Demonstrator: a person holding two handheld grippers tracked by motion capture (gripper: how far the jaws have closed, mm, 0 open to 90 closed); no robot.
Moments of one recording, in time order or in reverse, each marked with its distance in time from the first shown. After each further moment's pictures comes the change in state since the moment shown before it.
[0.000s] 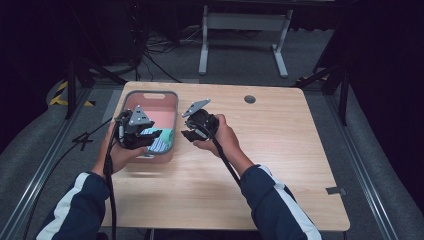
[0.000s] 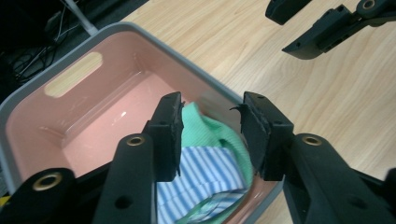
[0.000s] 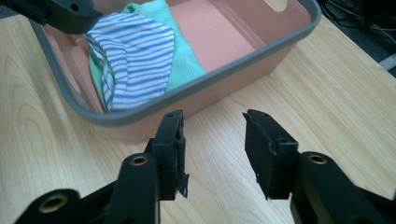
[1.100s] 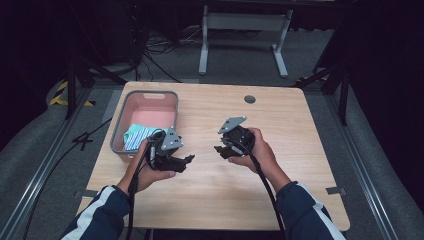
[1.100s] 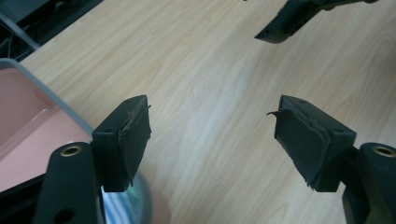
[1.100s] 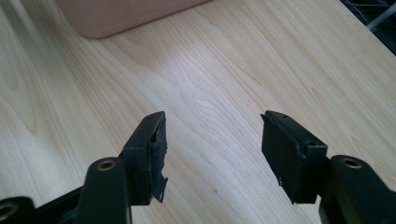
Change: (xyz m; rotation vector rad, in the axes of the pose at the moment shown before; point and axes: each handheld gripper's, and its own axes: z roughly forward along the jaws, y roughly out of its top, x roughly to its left) left arm -0.088 0.009 0.025 -0.050 -0.131 0.101; right arm -0.018 -0.084 -0.051 0.079 -0.088 -0.028
